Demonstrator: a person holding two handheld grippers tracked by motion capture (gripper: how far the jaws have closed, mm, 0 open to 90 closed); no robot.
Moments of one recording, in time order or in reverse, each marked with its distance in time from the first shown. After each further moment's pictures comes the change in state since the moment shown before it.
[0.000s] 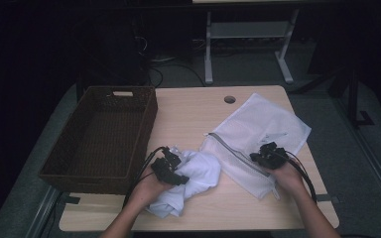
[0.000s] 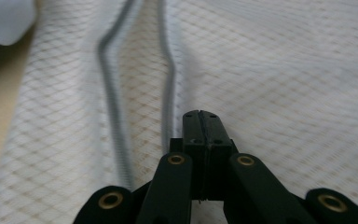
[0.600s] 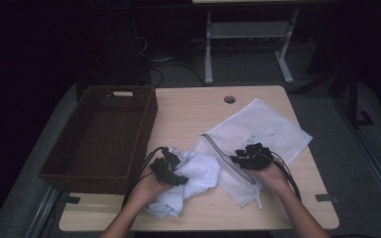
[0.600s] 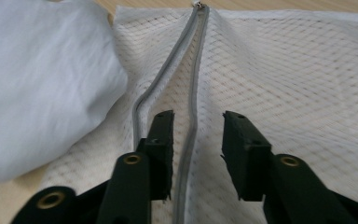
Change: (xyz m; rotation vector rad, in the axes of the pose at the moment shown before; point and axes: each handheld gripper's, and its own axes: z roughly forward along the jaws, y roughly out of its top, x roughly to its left) left arm 0.000 -0.001 -0.001 0.008 -0.002 -0.003; right arm 0.038 0.027 0.009 -0.108 0.077 0.002
